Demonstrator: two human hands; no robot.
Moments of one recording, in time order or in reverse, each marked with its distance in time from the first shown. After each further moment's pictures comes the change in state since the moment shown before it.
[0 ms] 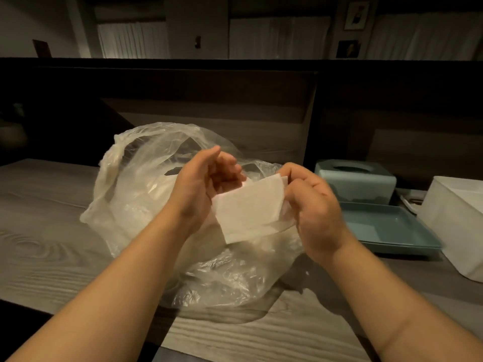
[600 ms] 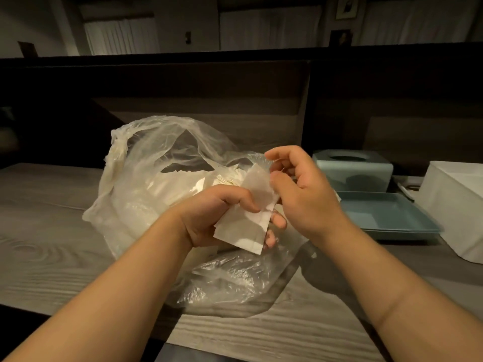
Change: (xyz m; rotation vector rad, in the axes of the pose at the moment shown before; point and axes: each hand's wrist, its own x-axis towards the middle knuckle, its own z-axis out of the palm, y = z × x) left_hand -0.016 -0.004 0.007 -0.075 -0.793 -0.654; right_hand 0.005 0.005 -0.004 -0.386 0.122 -0.040
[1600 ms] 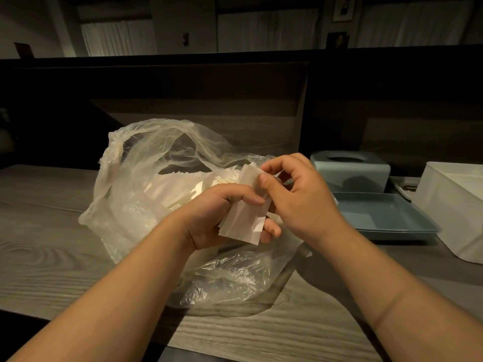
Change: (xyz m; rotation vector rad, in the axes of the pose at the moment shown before) left_hand 0.004 0.001 0.012 -0.078 0.132 0.079; right_hand 0.002 0.007 0.004 -0.149 0.028 -0.047
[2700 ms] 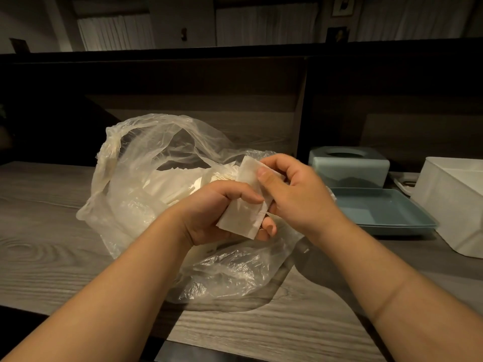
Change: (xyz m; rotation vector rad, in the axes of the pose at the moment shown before) left_hand -0.002 0.000 0.000 0.013 -0.033 -0.014; right_hand -0.001 -0.004 0.002 0.182 -0.097 0.165
